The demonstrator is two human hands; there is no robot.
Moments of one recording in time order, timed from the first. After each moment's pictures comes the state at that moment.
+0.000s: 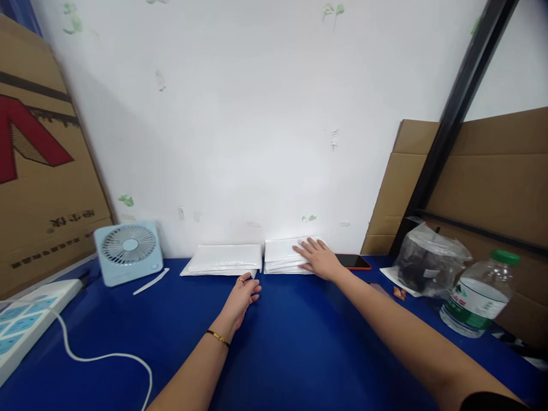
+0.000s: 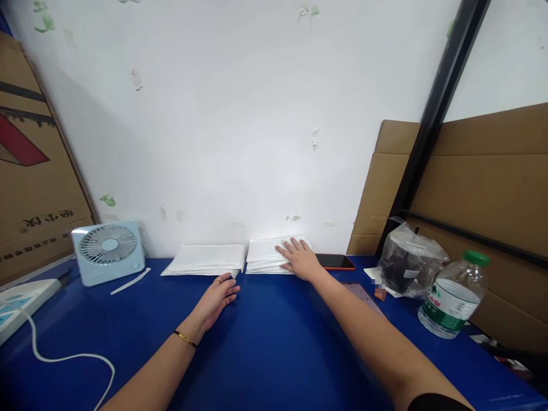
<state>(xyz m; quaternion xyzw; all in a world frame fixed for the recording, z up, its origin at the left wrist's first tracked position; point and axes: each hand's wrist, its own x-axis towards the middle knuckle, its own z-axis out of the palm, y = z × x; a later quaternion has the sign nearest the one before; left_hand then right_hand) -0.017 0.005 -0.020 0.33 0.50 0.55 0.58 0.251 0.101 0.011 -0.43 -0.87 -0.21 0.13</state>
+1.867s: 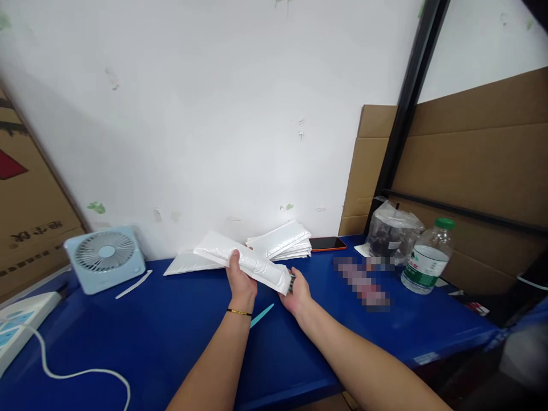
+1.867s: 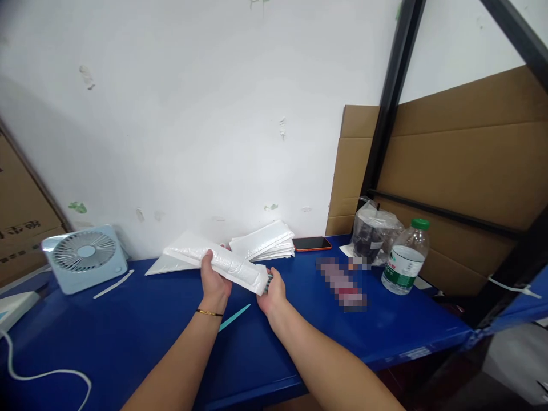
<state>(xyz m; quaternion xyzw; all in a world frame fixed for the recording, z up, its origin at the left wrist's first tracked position) 0.064 -0.005 0.023 0.25 0.28 0.77 0.52 0.172 -0.001 -0.036 -0.40 -0.16 0.60 0.67</state>
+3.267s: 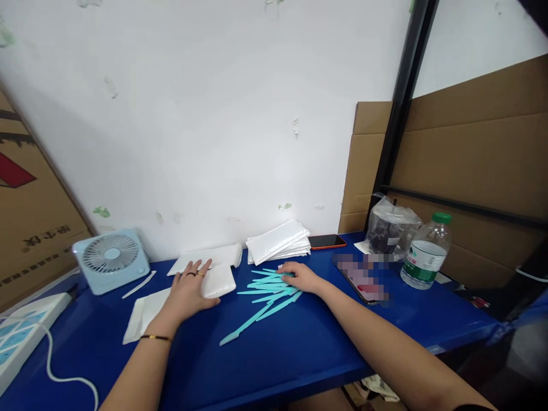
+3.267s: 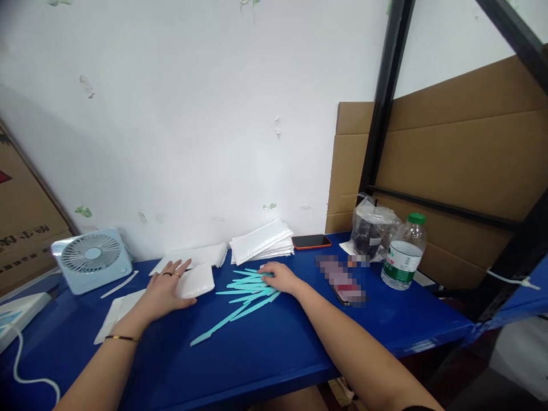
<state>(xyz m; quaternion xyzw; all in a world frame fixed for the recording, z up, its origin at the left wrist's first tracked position) -0.088 -0.028 0.014 0.76 0.64 0.10 -0.07 0.248 0.019 -0.031 -0.44 -0.80 0.28 0.31</state>
